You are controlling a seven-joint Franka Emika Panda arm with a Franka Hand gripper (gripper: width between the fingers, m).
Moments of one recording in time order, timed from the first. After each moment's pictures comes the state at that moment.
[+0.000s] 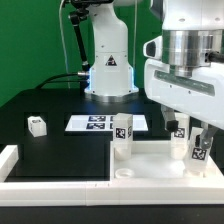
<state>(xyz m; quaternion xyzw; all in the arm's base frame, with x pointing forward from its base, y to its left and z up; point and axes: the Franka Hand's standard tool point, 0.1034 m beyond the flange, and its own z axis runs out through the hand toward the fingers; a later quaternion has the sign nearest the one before) 0.628 0.106 0.090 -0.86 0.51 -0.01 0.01</state>
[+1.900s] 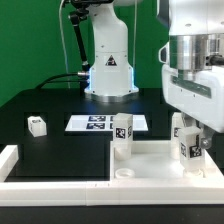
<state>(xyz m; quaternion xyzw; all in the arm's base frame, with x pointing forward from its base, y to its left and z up) 0.627 0.125 0.081 -0.75 0.66 -0.01 0.04</state>
